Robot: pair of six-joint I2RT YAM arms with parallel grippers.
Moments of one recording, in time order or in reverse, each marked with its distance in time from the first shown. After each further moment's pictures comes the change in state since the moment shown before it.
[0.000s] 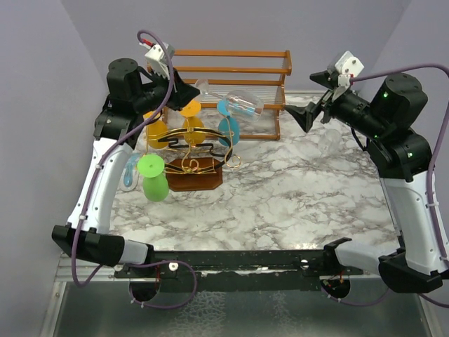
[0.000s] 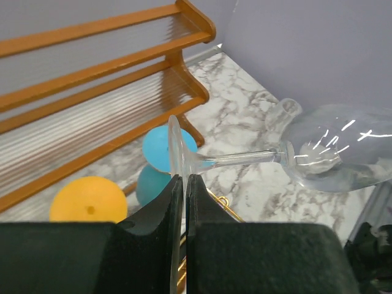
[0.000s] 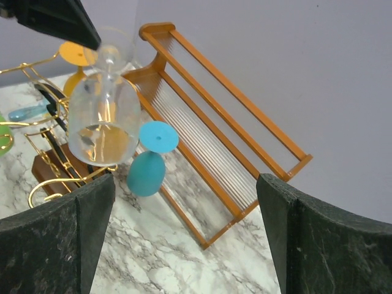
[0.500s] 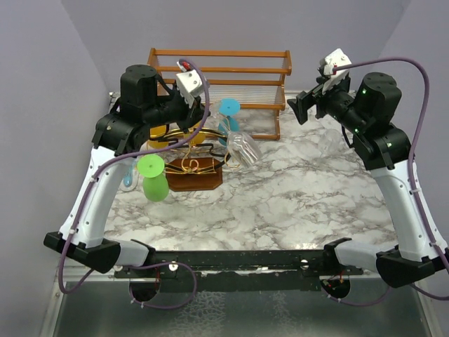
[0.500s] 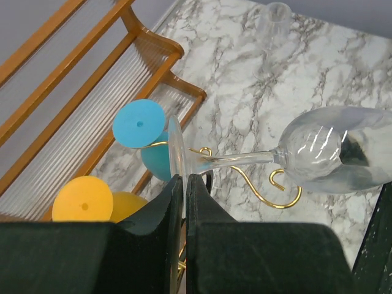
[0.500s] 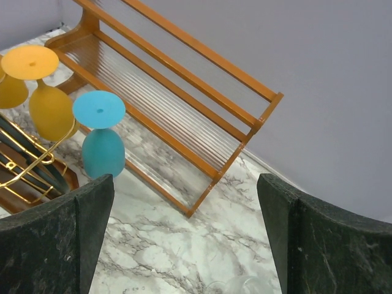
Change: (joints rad) left arm -0.170 -0.042 0.145 -0.356 -0.063 0.520; right arm -0.019 0.021 -0.132 0.069 0.233 0.055
